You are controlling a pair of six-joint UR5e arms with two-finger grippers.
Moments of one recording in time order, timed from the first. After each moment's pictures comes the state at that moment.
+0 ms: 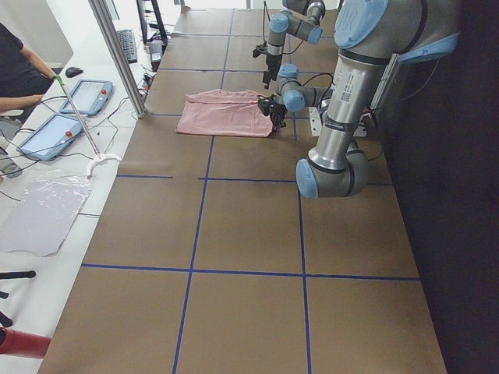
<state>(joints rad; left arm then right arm) -0.29 -2.08 -1.86 -1.56 -1.63 -1.81 0.38 -1.06 1.87 -1.57 1.76 1.84</state>
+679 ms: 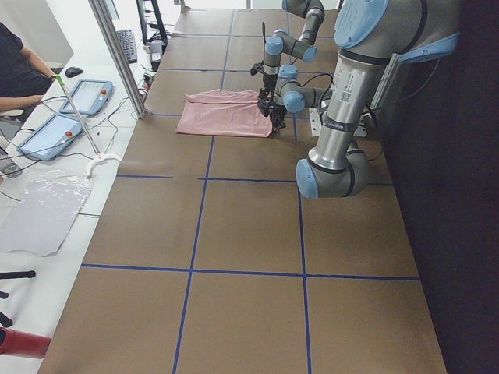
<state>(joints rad) -0.29 -2.08 -1.85 -1.56 -1.63 -1.81 0.36 -1.06 1.75 -1.50 1.76 1.89</state>
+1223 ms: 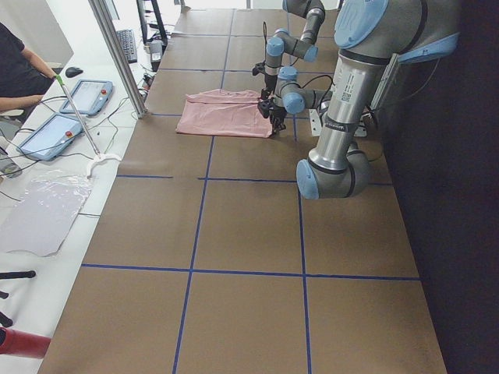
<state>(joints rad) -0.29 -2.07 -1.84 -1.57 -1.63 -1.81 0.35 -1.06 1.76 -1.56 1.76 1.89</state>
